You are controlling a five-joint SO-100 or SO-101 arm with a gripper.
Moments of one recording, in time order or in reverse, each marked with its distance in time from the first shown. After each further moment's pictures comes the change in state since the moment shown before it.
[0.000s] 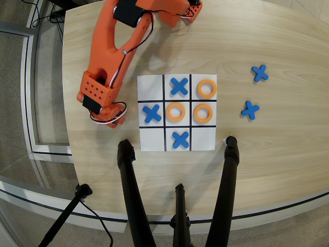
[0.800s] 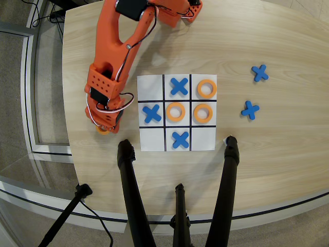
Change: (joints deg) arm -1.5 3.5 9.9 -30.7 -3.5
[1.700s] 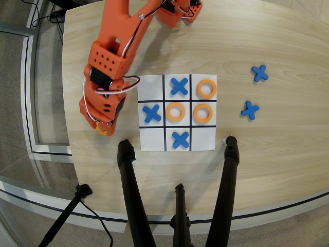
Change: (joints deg) arm 0.4 17.0 13.1 -4.6 -1.6
